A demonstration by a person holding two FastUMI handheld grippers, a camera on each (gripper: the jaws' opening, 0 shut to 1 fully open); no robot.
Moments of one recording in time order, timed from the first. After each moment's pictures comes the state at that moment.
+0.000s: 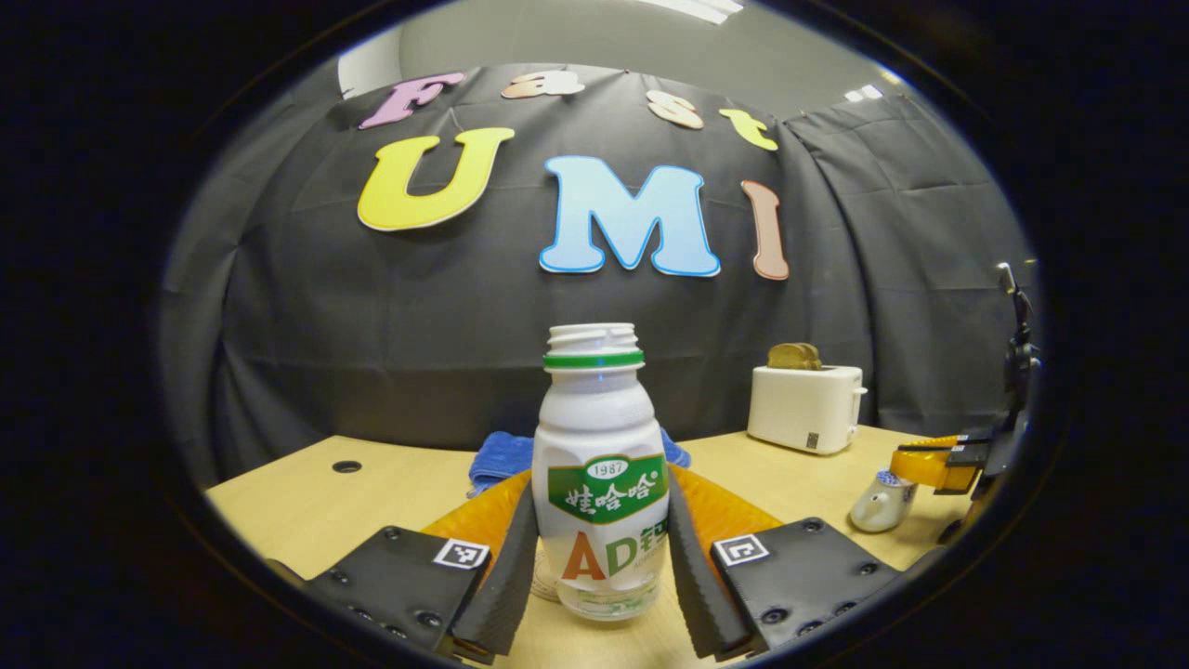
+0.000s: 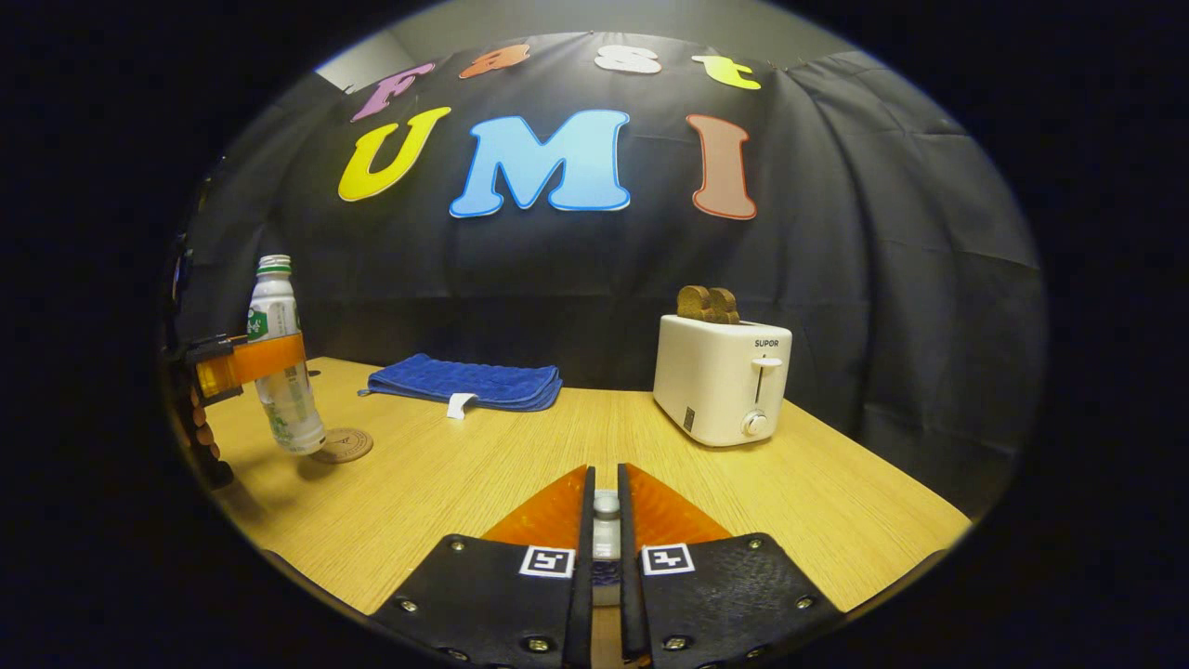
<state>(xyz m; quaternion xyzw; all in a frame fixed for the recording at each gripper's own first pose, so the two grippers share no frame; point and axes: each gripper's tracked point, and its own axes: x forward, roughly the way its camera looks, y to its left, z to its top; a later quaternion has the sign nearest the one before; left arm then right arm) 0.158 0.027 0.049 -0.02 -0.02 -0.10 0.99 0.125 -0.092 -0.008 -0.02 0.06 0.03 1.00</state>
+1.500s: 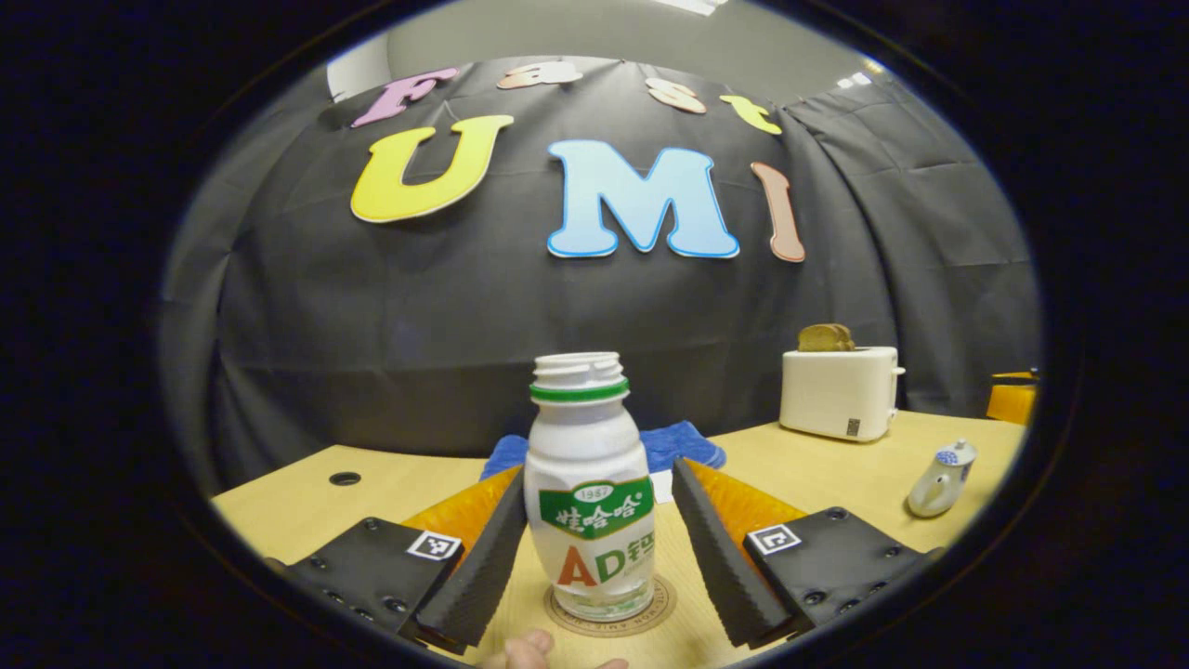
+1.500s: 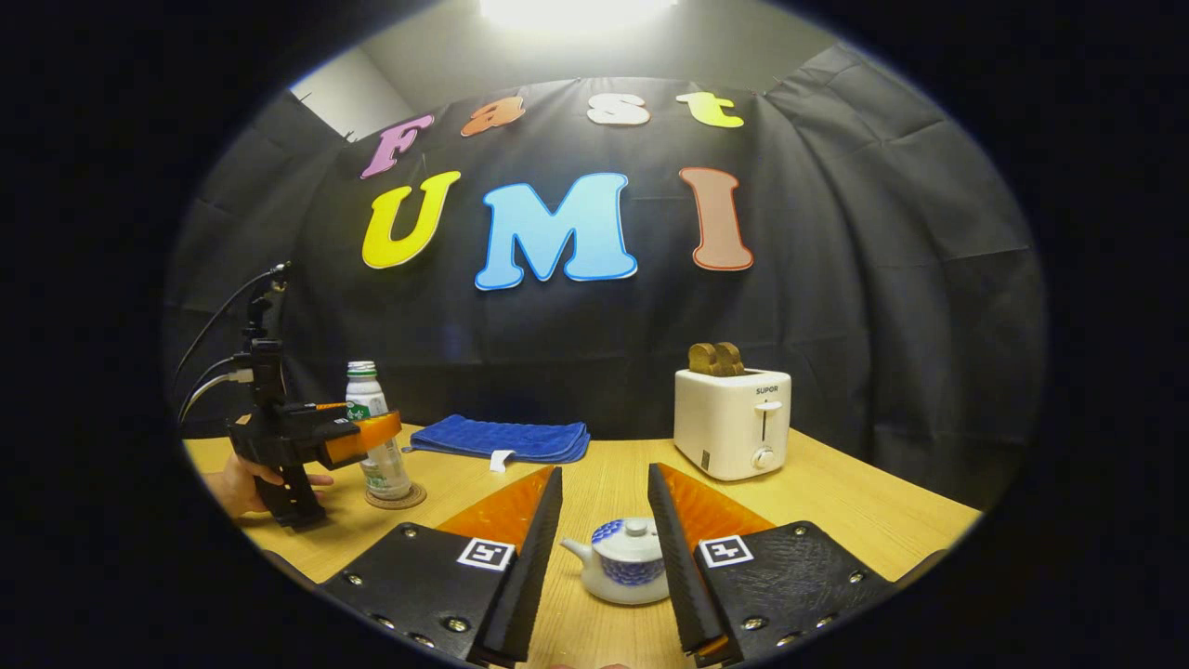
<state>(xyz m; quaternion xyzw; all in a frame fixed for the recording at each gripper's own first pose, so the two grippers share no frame) 0.209 0.048 0.033 0.00 -0.02 -0.08 1.00 0.082 -0.079 0.043 0.01 -0.03 0.05 1.00</state>
